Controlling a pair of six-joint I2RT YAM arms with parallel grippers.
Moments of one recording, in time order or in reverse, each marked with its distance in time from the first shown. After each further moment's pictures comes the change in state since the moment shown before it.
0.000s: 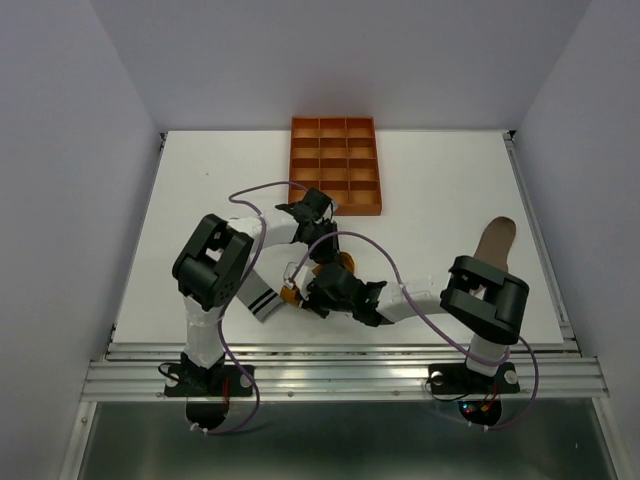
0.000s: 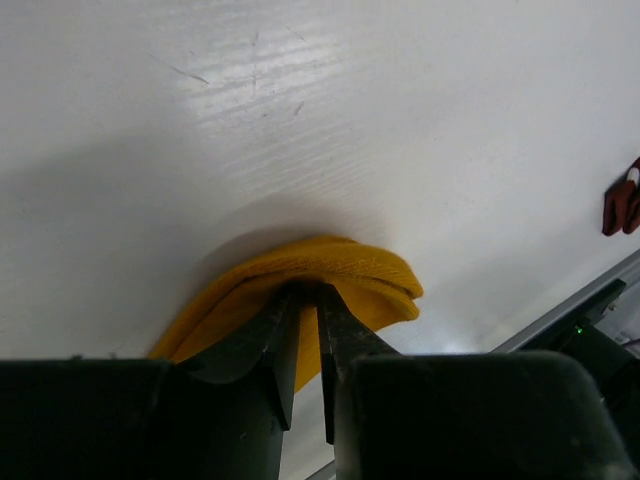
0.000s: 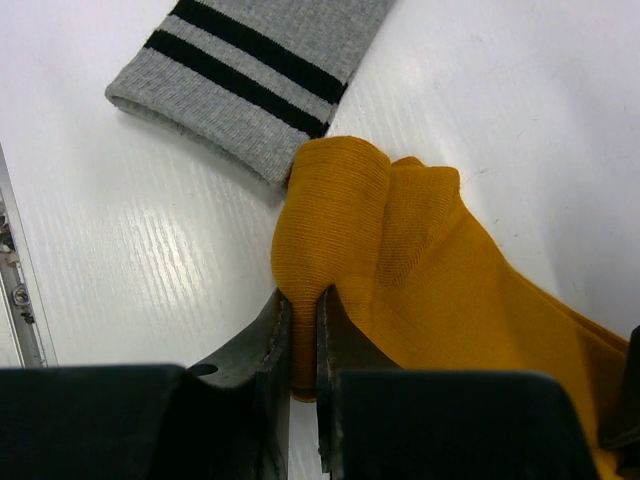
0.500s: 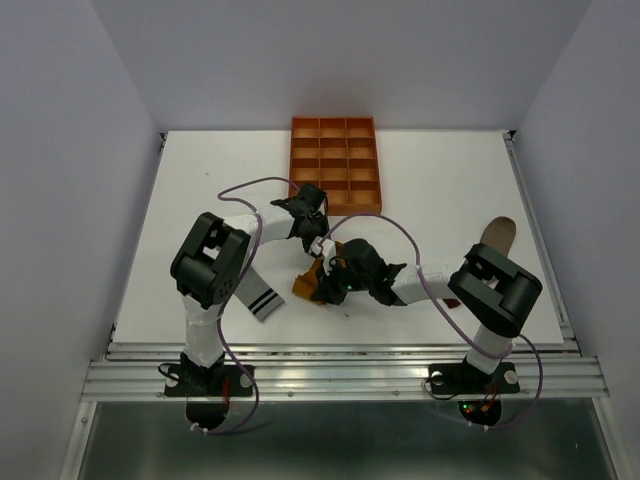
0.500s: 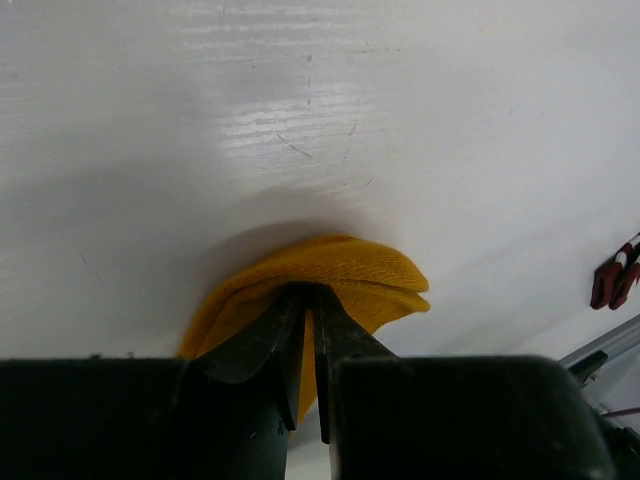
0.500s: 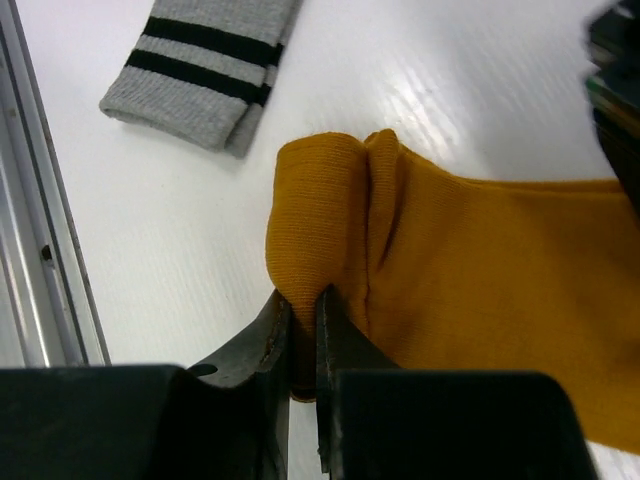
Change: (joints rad) left arm 0.036 0.007 0.030 -0.017 -0.124 -0.079; right arm -0.188 -0.029 -0.051 0.014 -0.236 0.224
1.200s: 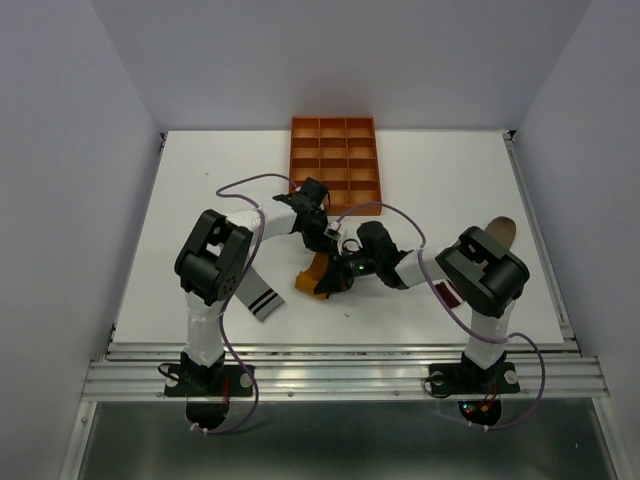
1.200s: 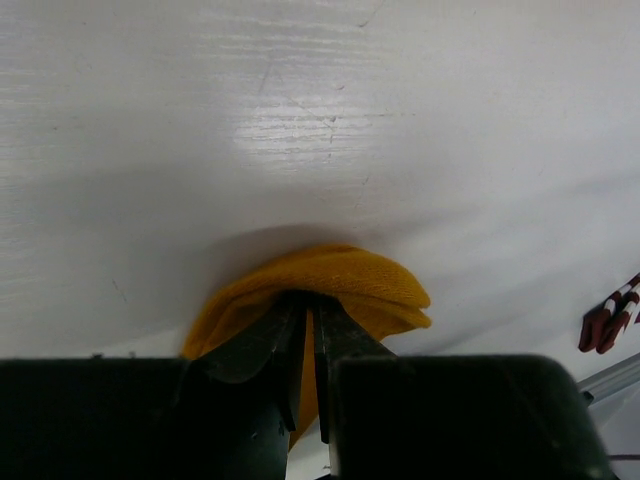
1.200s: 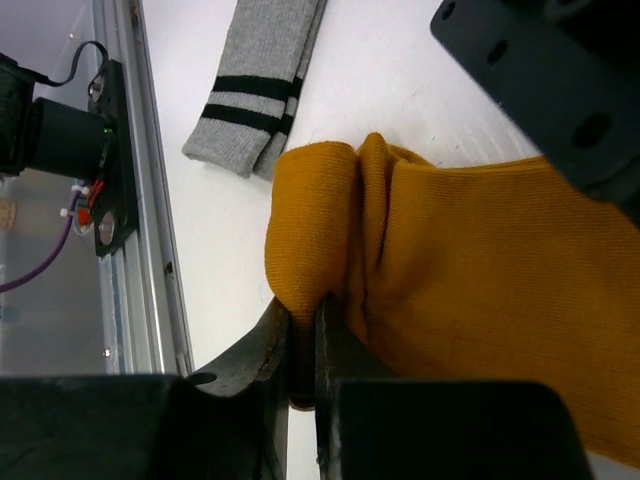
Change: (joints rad) left arm 0.006 0.033 0.060 -0.030 -0.068 -0.048; right arm -0.226 0.127 0.028 0.115 -0.486 0.299
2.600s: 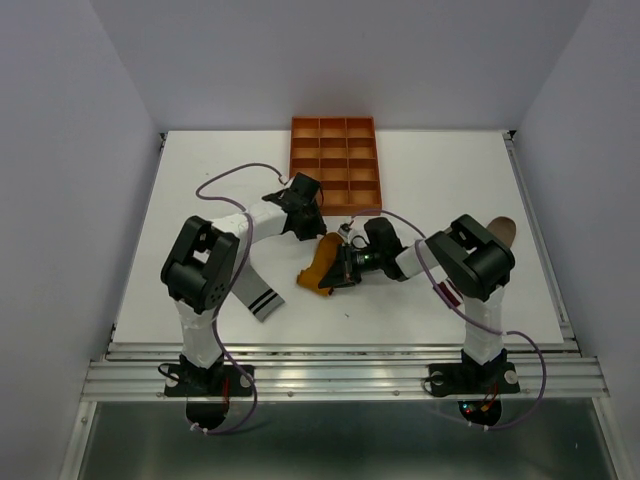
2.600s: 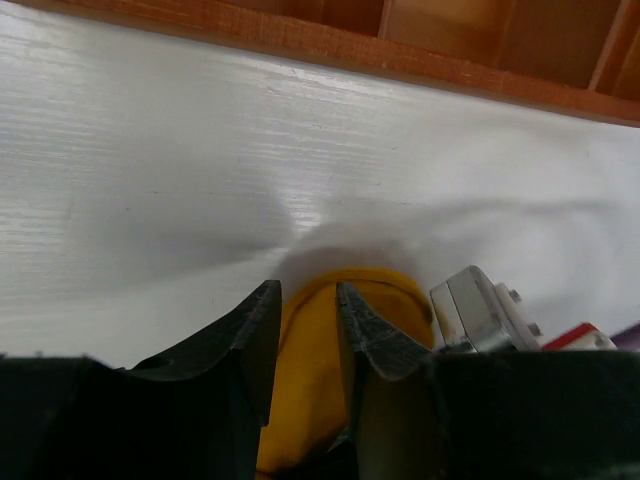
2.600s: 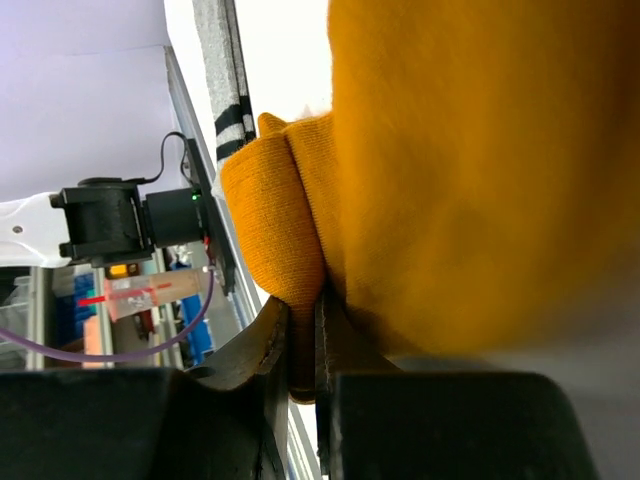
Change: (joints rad) left arm 0.012 -0.076 -0.038 0.065 -0.211 -0.042; right arm -0.108 0.143 0.030 -0.001 -0.047 0.449
